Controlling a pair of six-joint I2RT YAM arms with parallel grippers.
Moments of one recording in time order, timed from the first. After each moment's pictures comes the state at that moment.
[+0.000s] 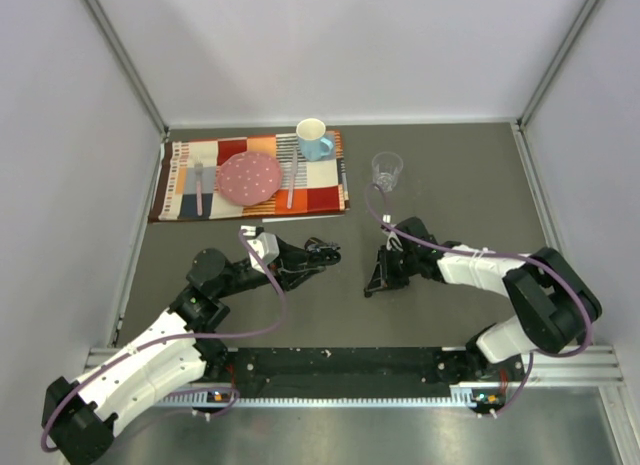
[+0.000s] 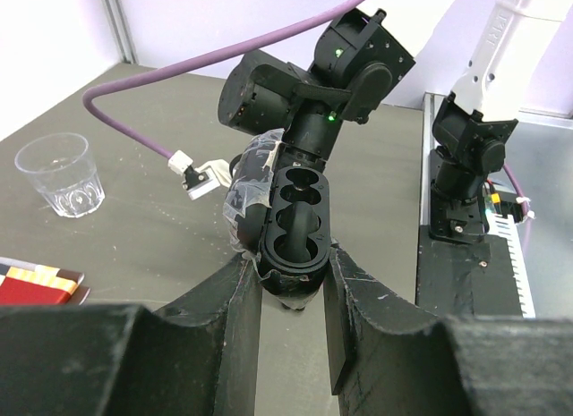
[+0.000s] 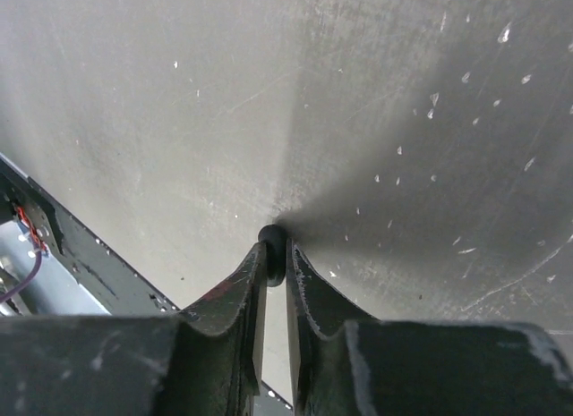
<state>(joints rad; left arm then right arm) -0.68 0.65 0.40 0.40 0.61 -0.10 0.60 1.46 0.59 -0.12 -0.40 0.60</state>
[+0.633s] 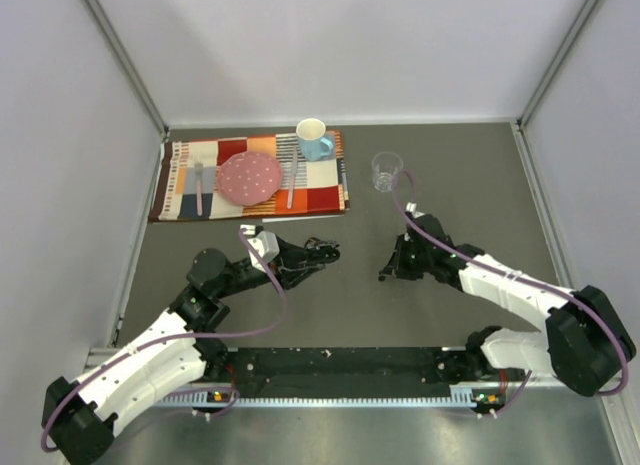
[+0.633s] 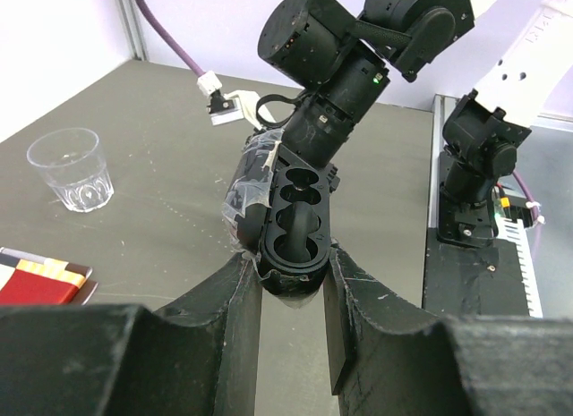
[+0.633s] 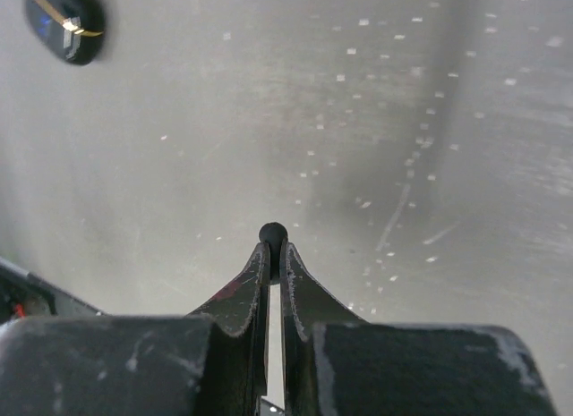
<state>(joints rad) -0.68 0.65 0.40 0.39 0.59 -0.10 0.60 1.21 0.59 -0.25 -0.14 0.69</state>
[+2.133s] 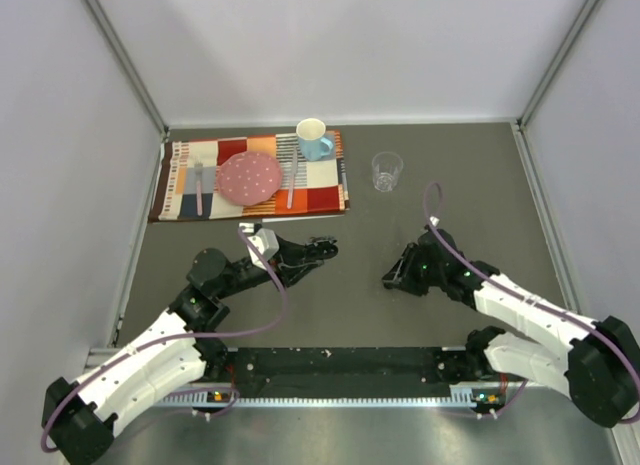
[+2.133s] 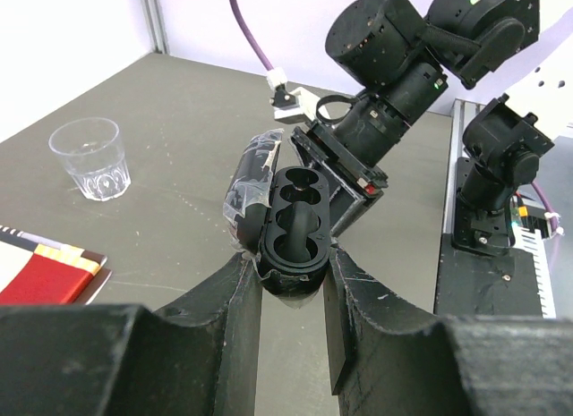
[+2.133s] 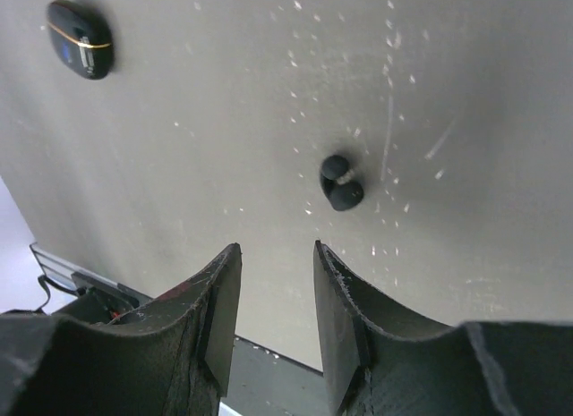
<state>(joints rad) -0.68 0.64 0.40 0.38 0.53 -0.10 0.61 1.02 0.49 -0.30 -0.11 0.98</state>
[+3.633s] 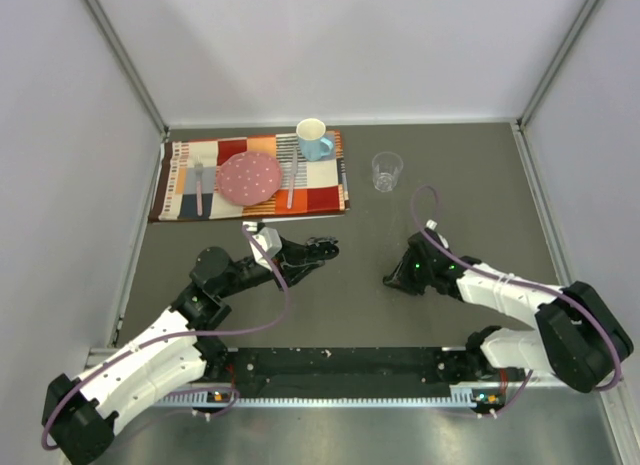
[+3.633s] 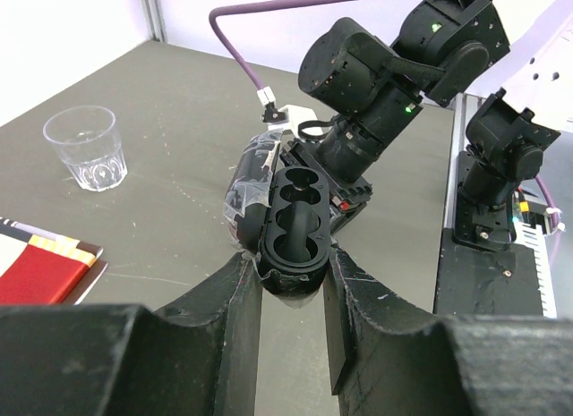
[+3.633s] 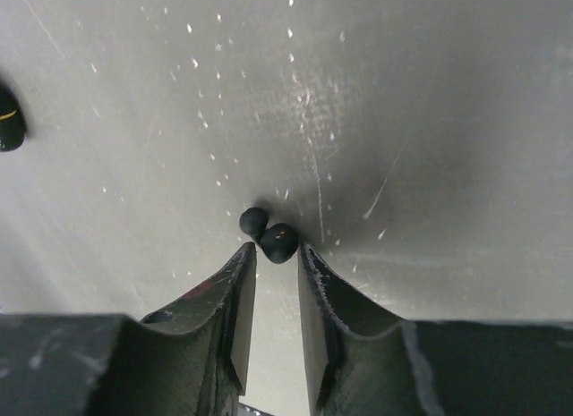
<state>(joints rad) -0.68 0.67 0.40 0.38 0.53 -0.11 0.60 1.22 0.46 -0.19 -0.02 1.06</state>
